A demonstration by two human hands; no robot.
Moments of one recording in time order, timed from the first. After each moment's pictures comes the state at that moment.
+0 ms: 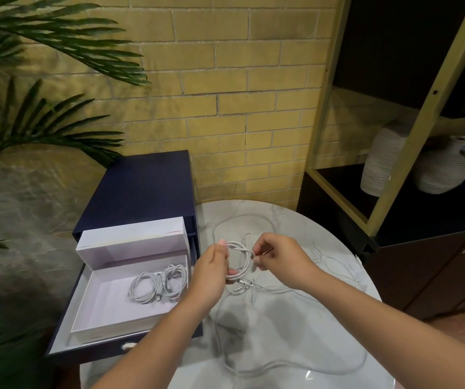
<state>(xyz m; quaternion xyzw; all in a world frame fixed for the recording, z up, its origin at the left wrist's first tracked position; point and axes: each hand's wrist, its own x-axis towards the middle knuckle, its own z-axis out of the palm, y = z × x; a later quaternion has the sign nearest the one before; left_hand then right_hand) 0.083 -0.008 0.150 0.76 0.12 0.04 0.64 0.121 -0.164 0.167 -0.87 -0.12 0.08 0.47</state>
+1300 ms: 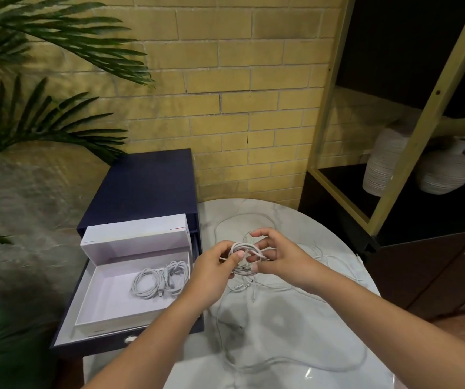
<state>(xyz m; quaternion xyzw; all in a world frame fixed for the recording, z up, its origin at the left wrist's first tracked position) 0.081 0.004 0.144 0.81 0.01 0.03 0.58 0.115 -0.171 0.164 -0.76 -0.16 0.19 0.60</state>
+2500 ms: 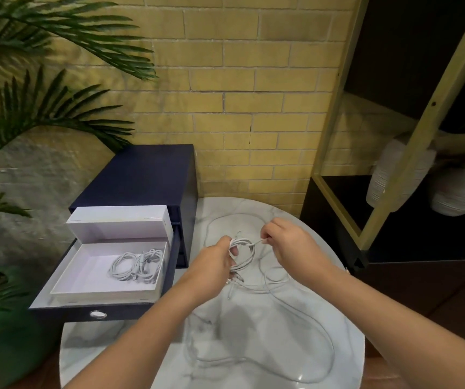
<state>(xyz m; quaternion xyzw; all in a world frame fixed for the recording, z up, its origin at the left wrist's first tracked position) 0.079 -0.069 0.162 0.93 0.02 -0.01 0.38 0.154 -0.251 0.171 -0.89 -0.37 -0.18 0.21</state>
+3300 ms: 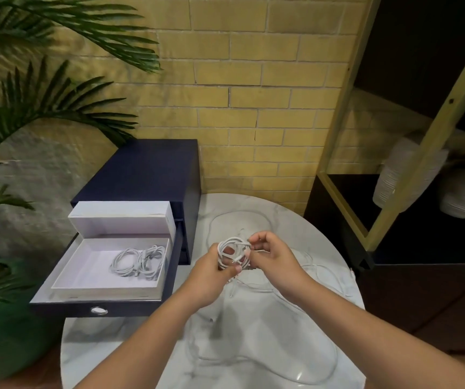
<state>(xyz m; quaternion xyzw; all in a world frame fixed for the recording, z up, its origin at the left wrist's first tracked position) 0.079 -0.062 0.133 0.83 0.09 -0.01 0.56 0.130 -0.214 0.145 -0.71 -0.13 0.15 0.68</state>
